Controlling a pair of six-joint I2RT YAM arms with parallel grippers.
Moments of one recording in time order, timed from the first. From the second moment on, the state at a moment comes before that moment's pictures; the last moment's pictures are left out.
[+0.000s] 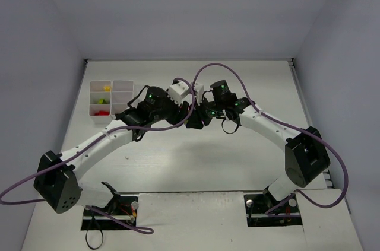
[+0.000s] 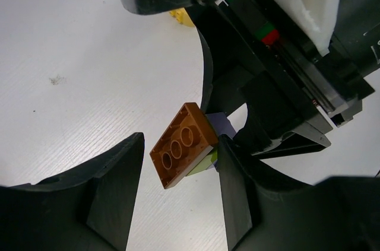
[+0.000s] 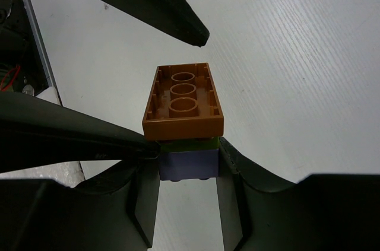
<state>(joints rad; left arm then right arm) -0.67 1.32 1.05 -0.23 0.19 0.00 0.60 1.56 1.09 -0.26 -0.64 -0.08</state>
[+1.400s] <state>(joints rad) -0.67 1.32 0.98 -0.13 -0.09 -0.01 0.60 1.56 1.00 -0.25 -0.51 -0.05</state>
